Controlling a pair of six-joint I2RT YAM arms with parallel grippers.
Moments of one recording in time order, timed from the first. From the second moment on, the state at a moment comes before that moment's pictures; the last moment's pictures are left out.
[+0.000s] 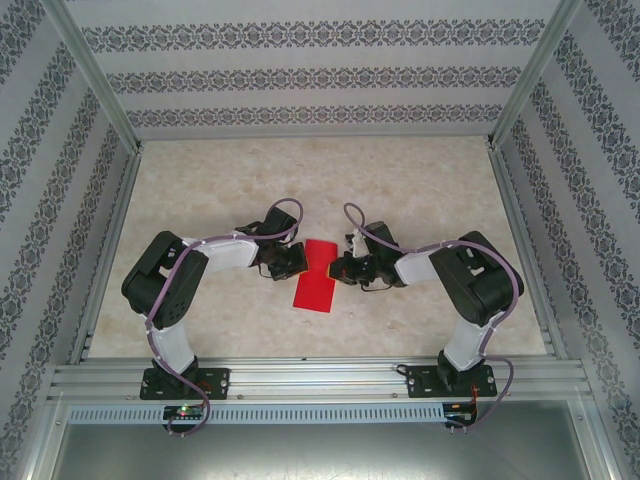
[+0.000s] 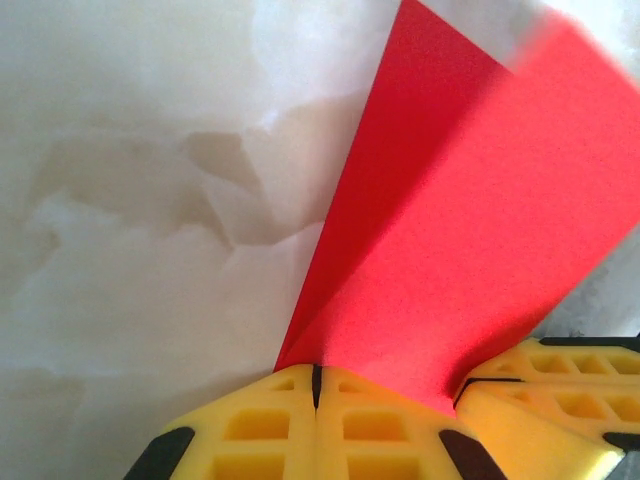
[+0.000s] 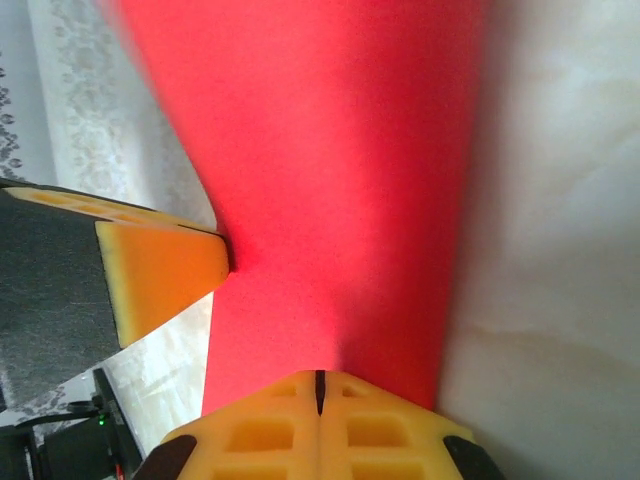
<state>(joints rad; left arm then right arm) -0.54 1.81 0.98 -0.29 0.35 -0.87 0.49 1.79 0.65 0.27 -0.67 0.80</state>
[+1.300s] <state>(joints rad) -0.54 1.81 0.98 -0.29 0.34 -0.87 0.45 1.78 0.85 0.15 -0.68 0.76</state>
